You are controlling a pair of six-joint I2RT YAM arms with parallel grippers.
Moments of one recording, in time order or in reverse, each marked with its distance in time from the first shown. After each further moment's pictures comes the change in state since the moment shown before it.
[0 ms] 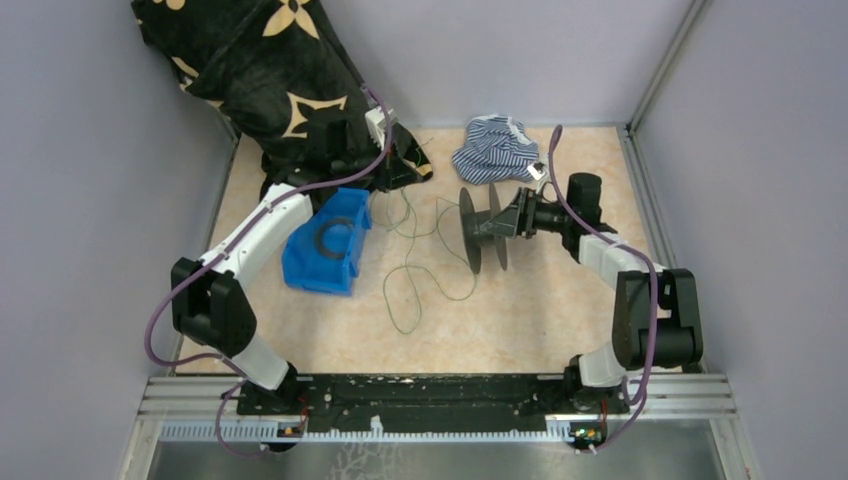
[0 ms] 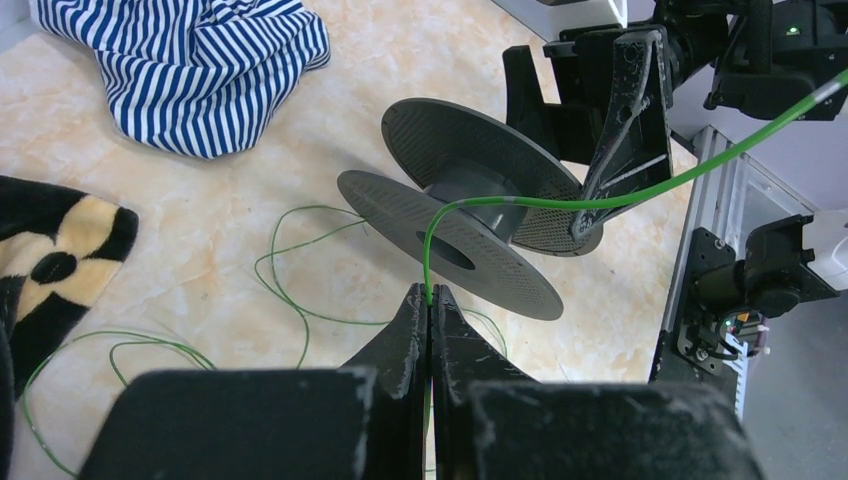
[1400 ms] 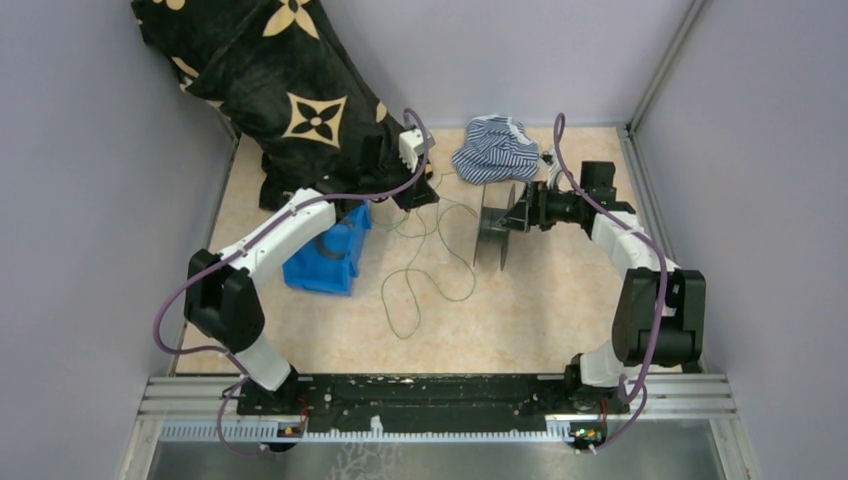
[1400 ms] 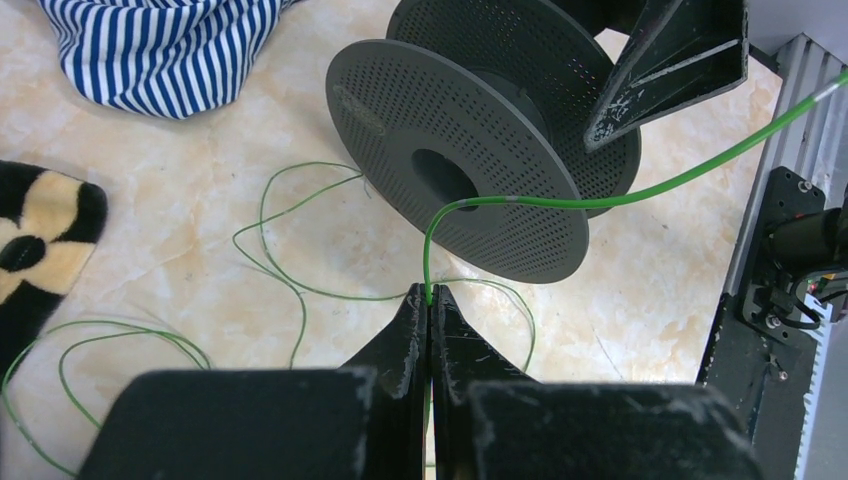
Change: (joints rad) left arm -0.136 0.046 0.000 -0.084 -0.166 0.135; right arm -0.084 0.023 0.211 -0.507 0.101 -0.410
